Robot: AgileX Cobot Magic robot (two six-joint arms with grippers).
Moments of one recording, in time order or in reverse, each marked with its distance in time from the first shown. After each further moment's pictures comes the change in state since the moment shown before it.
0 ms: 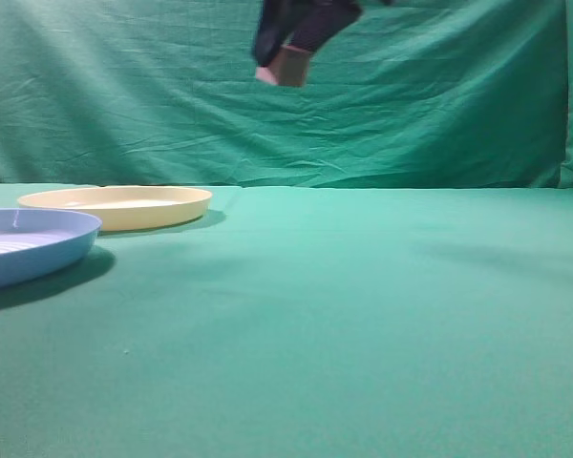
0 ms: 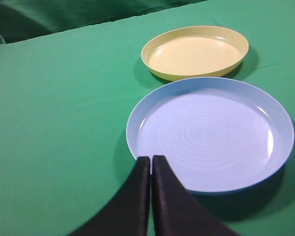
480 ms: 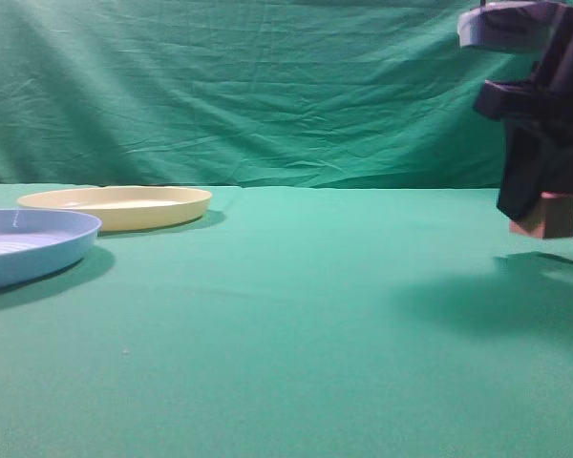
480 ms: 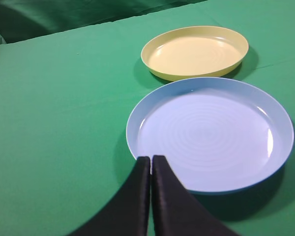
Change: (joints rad) left arm 0.000 0.000 0.000 0.000 0.000 0.000; right arm -0.317 -0.223 0.656 -0.005 -0.094 0.000
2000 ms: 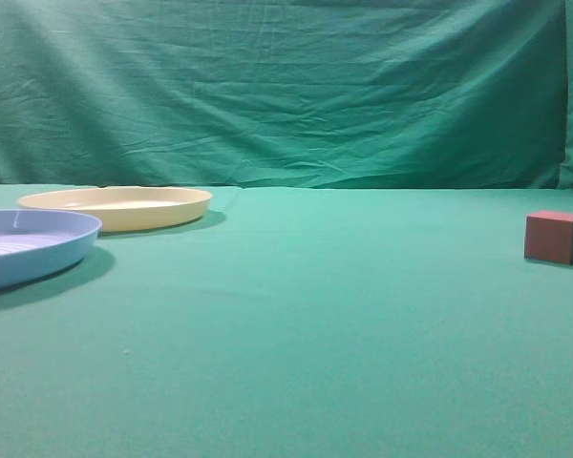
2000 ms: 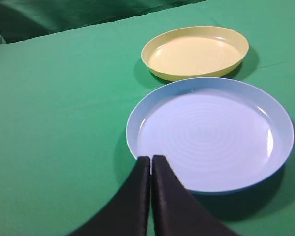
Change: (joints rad) left arm 0.000 0.000 0.000 0.000 0.000 0.000; right arm -0.128 -0.986 0.451 0.042 0.067 0.014
